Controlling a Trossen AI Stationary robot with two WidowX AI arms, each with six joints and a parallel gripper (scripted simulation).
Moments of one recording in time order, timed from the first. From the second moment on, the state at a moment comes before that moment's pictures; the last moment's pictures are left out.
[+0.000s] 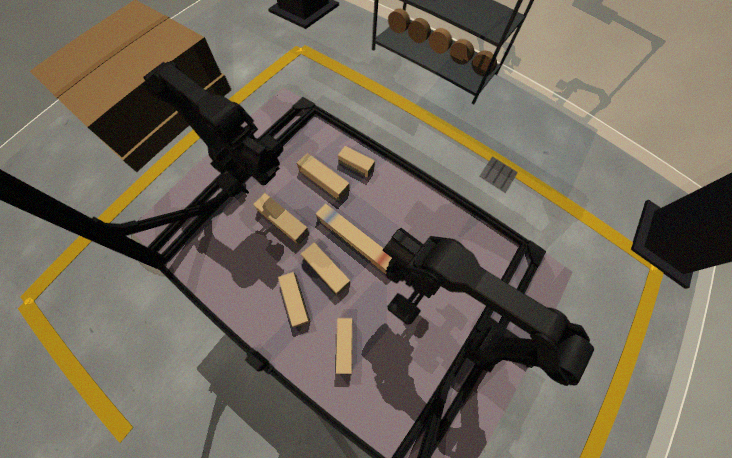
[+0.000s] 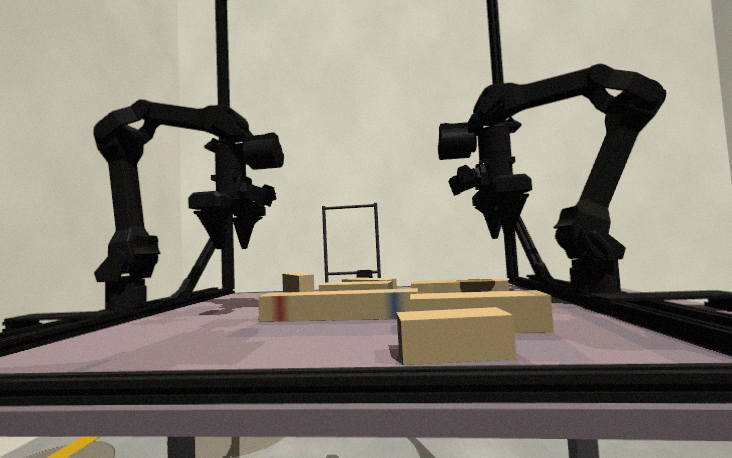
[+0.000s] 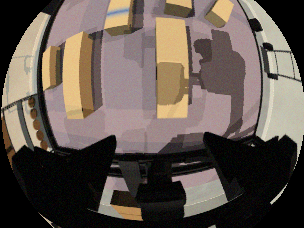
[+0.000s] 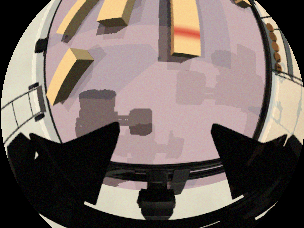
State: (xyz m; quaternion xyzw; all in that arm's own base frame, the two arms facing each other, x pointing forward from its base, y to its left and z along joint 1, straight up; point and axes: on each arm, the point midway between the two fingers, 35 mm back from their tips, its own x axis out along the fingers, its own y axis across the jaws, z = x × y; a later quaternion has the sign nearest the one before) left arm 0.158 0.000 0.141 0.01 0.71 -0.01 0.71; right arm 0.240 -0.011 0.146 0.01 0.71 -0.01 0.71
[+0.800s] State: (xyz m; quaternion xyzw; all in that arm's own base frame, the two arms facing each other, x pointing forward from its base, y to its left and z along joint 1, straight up) left arm 0.158 0.000 0.141 0.01 0.71 -0.01 0.71; right arm 0.161 0.000 0.143 0.01 0.71 -0.01 0.71
